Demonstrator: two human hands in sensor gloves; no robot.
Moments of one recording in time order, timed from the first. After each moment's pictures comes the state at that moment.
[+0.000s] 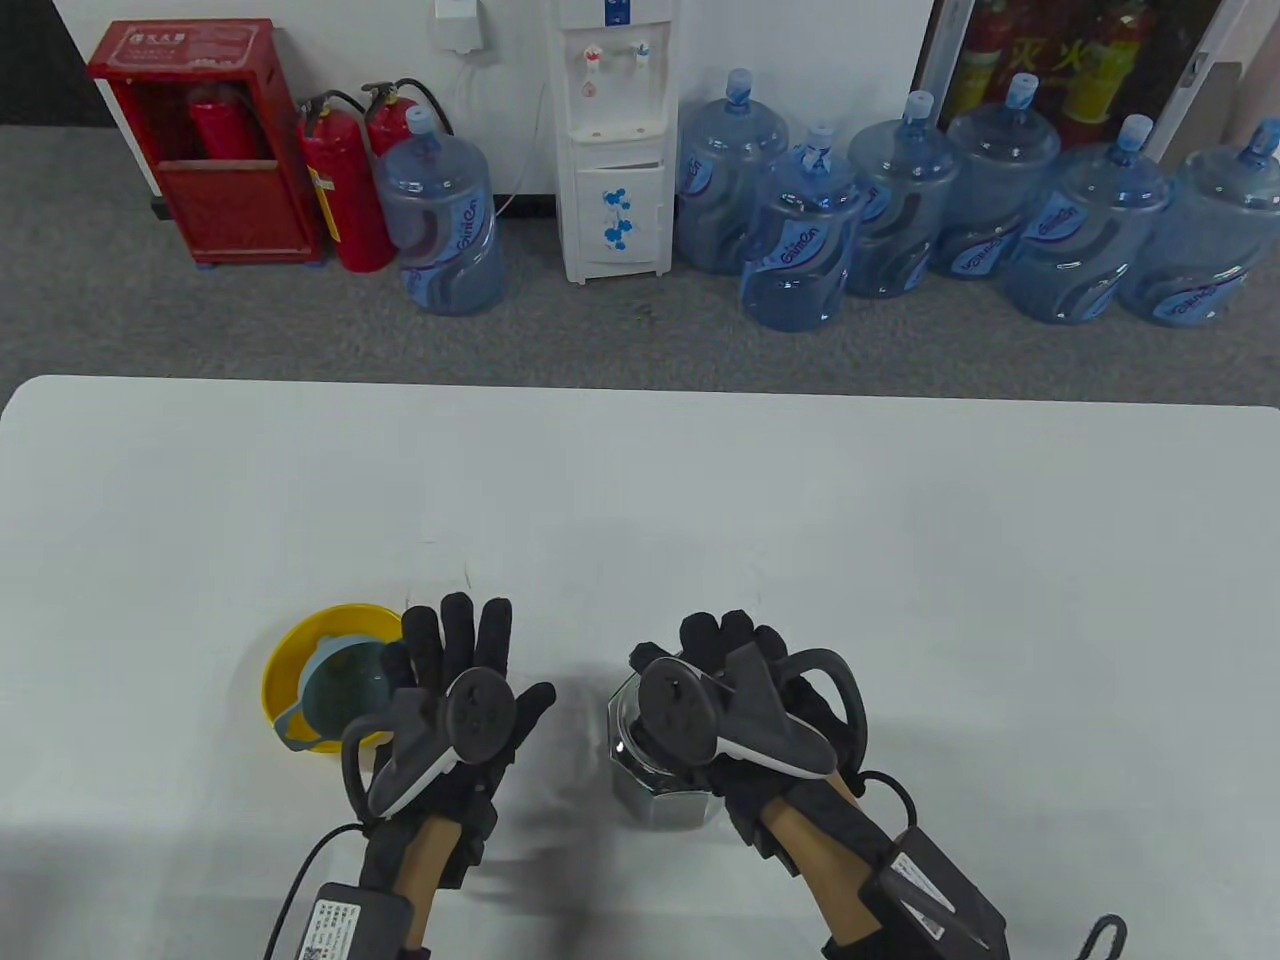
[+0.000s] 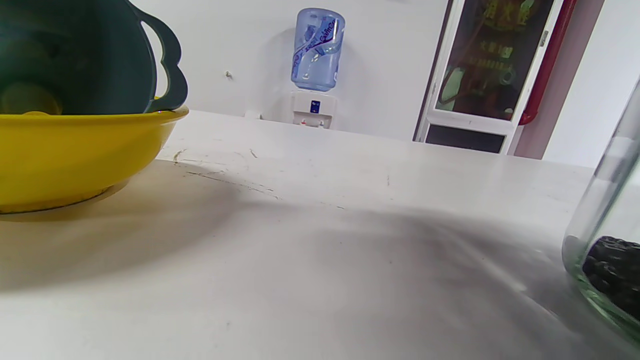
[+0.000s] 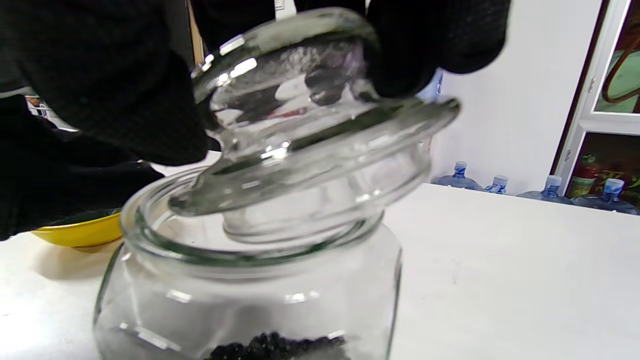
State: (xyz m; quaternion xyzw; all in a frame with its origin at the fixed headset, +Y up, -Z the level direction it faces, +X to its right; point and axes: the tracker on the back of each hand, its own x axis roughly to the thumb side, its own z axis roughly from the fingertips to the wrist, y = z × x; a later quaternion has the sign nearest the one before) left_hand -0.188 -0.712 -0.280 -0.04 -0.03 0.07 1.00; right_hand 0.041 -0.599 -0.258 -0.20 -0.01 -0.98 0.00
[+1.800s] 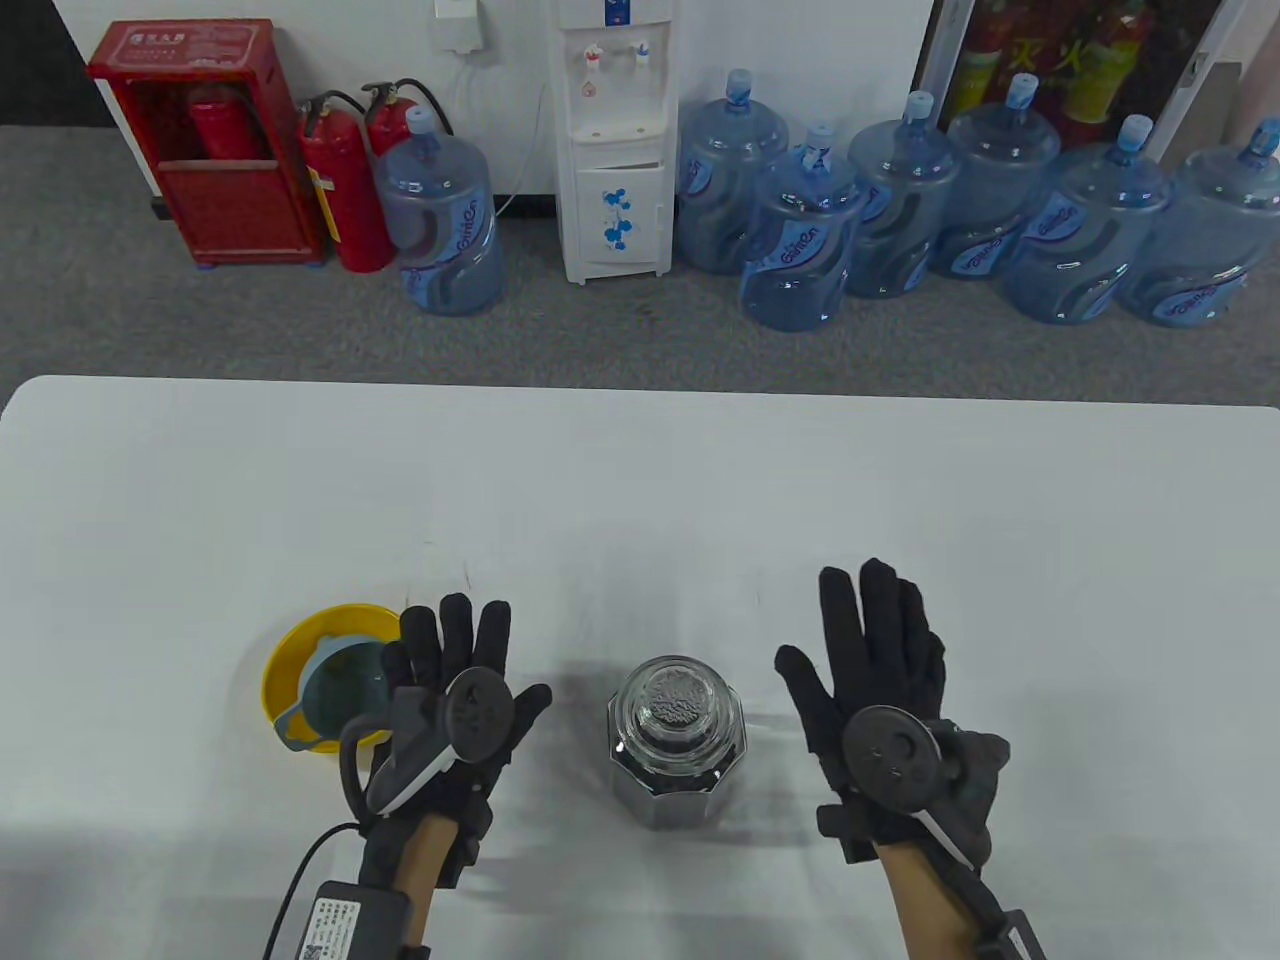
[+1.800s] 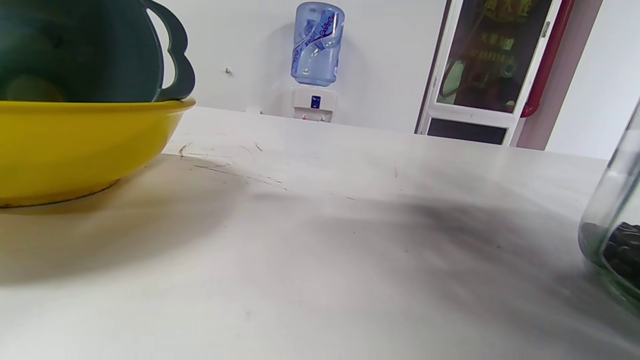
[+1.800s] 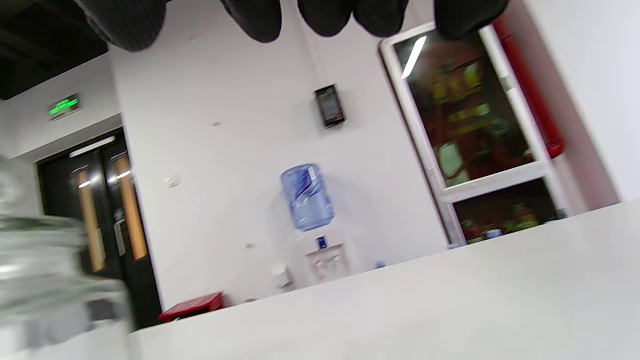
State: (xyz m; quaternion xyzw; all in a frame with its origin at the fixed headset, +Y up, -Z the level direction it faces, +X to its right) left_hand -0.190 -0.712 -0.281 -0.04 -0.03 0.06 1.00; right_hand 0.180 -0.660 -0.243 0.00 0.22 -0.96 -0.18
